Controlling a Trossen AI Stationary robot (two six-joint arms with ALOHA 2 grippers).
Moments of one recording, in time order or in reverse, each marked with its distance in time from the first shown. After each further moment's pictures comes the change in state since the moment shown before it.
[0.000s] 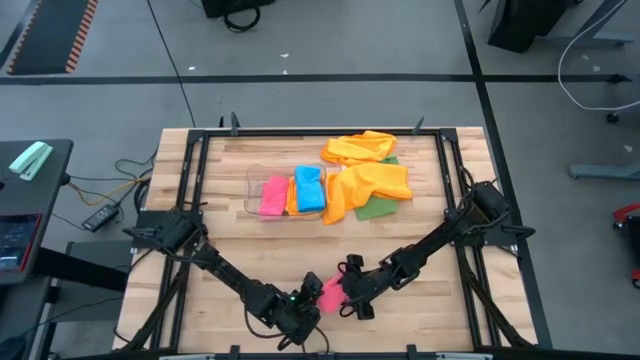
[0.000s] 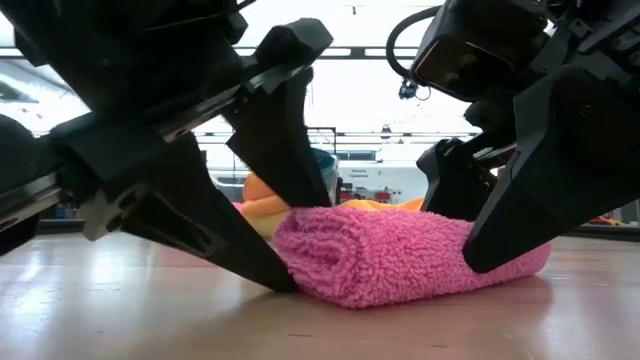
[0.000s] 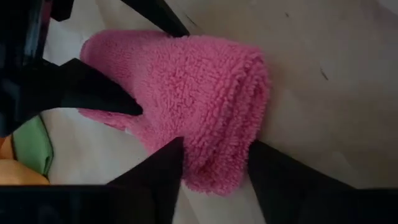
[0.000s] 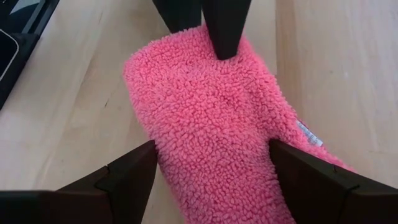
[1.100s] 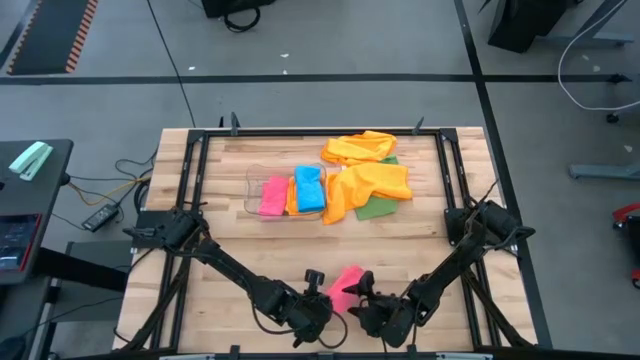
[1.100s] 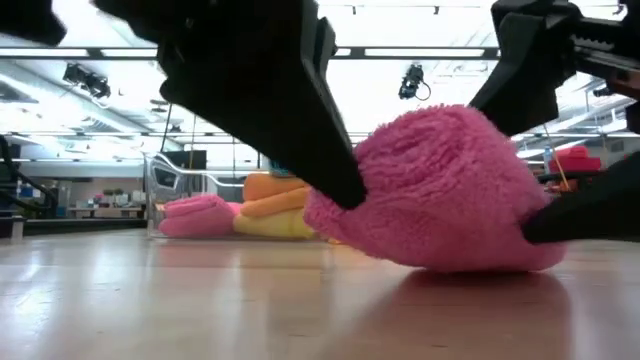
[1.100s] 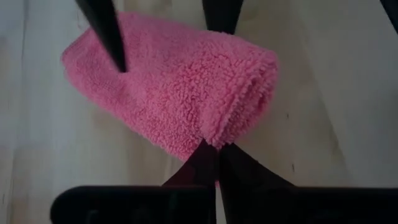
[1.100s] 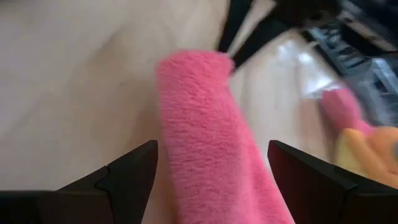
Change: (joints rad) left arm 0.036 -0.011 0.170 -0.147 0.180 -0.469; right arm 0.269 0.065 0.095 -0.047 0.647 -0.455
